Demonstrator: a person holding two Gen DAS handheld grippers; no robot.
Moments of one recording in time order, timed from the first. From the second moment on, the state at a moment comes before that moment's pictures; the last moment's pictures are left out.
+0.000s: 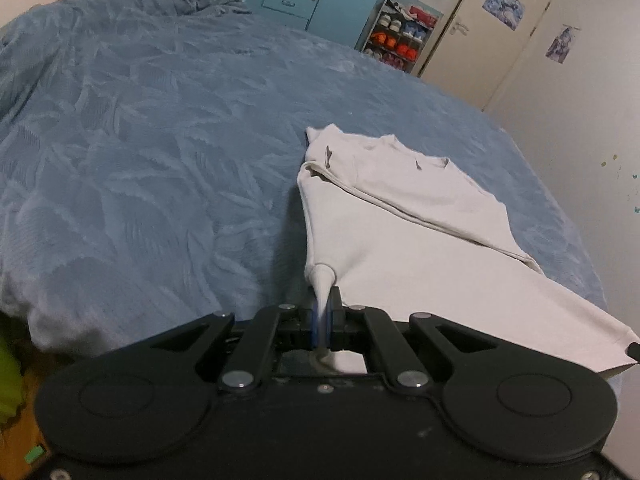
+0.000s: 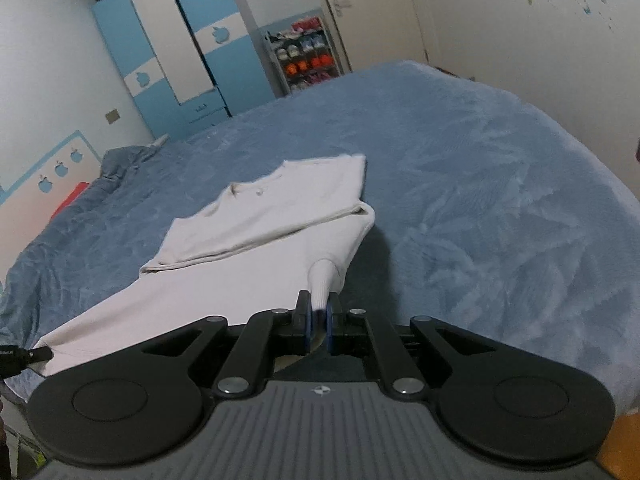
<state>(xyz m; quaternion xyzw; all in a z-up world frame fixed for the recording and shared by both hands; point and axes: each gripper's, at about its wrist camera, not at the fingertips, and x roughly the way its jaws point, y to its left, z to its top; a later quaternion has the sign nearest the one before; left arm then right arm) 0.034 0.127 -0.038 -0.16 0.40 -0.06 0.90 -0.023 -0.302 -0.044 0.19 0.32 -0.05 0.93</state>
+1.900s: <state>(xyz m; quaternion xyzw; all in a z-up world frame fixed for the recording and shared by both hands) 0.368 0.065 -0.143 0.08 0.35 -0.05 0.93 0.282 -0.336 -0.138 0.09 0.28 -0.10 0.95</state>
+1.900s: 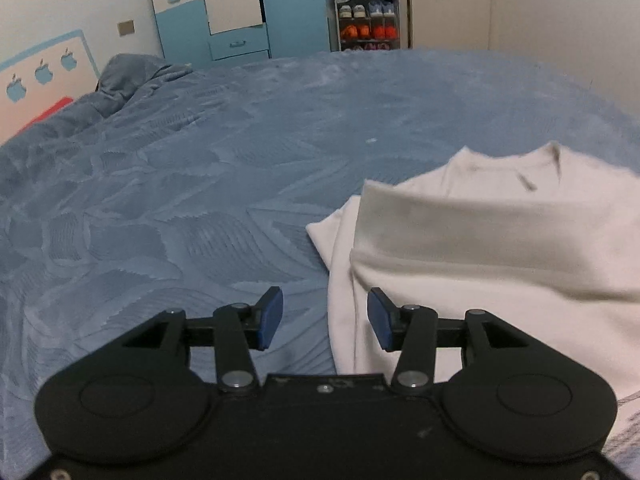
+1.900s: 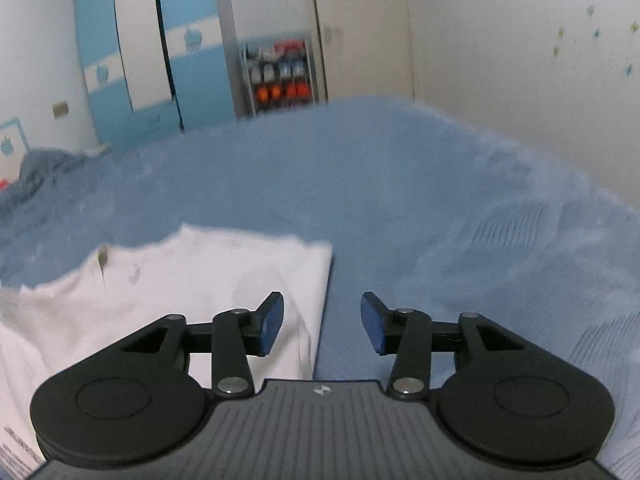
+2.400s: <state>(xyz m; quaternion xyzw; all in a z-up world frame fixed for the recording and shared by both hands) 0.369 0.026 -0.174 0.12 0.35 -0.09 0.92 0.305 -0.327 -0.165 0.09 0.30 -0.09 0.94</state>
